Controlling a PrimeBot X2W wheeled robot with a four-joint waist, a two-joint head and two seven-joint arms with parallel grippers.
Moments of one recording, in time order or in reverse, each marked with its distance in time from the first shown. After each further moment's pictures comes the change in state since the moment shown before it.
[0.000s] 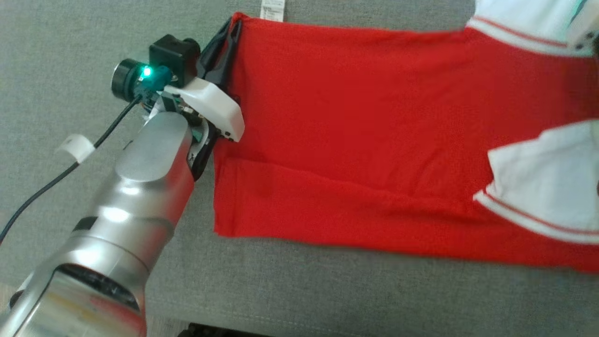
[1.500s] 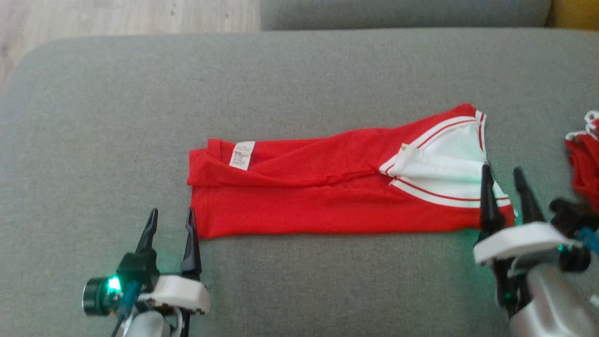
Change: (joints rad) left arm 0.861 -0.013 0.545 -0.510 0.384 0.171 -0.004; right arm 0.848 0.230 -0.143 -0.462 0.183 0.000 -0.215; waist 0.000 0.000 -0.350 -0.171
